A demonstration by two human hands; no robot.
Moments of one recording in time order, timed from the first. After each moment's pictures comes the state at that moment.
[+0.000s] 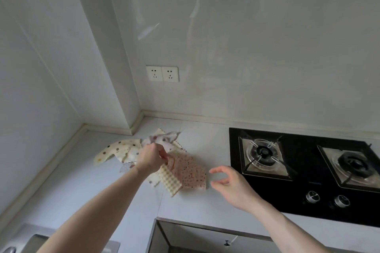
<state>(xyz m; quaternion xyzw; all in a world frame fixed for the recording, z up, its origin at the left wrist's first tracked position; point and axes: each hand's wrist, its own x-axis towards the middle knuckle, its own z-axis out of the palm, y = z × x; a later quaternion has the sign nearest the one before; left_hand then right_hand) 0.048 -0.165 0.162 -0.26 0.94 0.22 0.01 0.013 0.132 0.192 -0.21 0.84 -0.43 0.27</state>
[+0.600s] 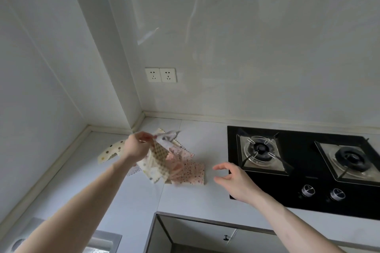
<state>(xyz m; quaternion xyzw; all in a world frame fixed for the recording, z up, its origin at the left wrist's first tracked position) 0.075 -0.169 0.208 -0.33 0.84 0.41 -0.15 0.008 0.163 0.190 -0.21 0.83 -0.43 0.28</state>
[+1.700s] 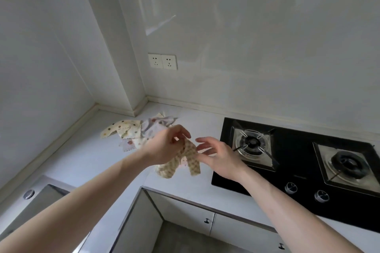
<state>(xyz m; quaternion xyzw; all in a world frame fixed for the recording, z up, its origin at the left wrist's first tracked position) 0.080 0.022 0.263 -0.16 0.92 0.36 -0.04 -0.021 0.210 0.232 -0.33 0.77 -0.46 0.29</state>
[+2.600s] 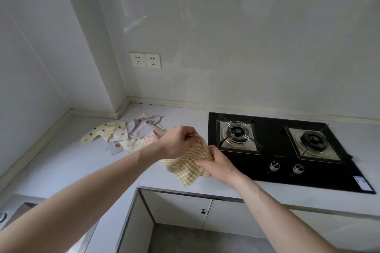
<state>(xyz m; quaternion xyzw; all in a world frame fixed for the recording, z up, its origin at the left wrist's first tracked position) 0.091 0.021 0.256 -0.02 0.95 0.31 0.00 0.052 0.204 0.203 -0.13 0.80 -0.49 0.32</state>
